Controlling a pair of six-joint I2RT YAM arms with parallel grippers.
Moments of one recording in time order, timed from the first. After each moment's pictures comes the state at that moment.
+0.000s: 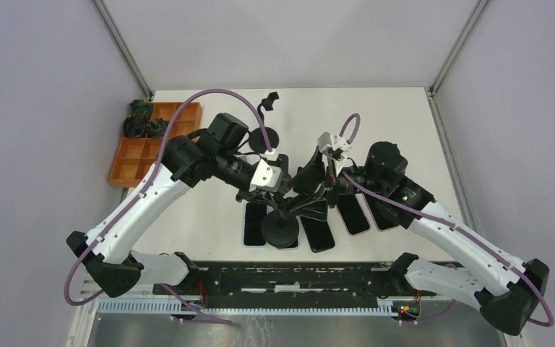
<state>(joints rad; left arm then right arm) -0.74 1.28 1.52 -1.14 0.90 0.94 0.73 0.97 0.92 0.06 -0.86 0.24</state>
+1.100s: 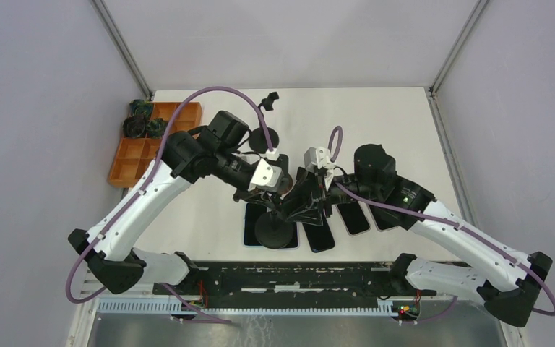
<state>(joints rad) -0.74 1.31 1.58 -1.25 0.88 0.98 0.87 1.01 1.02 -0.21 -0.76 0.01</state>
